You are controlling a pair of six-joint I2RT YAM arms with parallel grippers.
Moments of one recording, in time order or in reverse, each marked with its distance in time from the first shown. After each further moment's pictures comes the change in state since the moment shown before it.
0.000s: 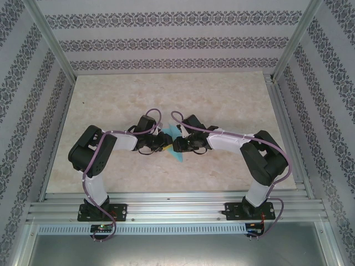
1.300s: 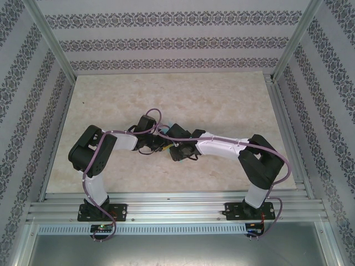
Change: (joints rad) left arm -0.001 0.002 0.007 -0.011 -0.003 0.000; right arm 0.212 0.005 0.124 -0.293 0.361 -0.056
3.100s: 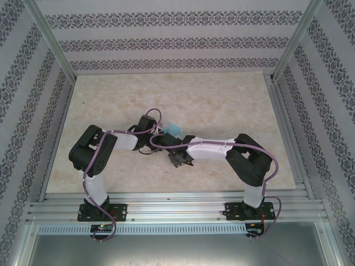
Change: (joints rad) left arm 0.000 0.007 0.004 -0.002 -0.004 0.000; right arm 0.072 0.104 0.016 -0.059 0.164 0.065
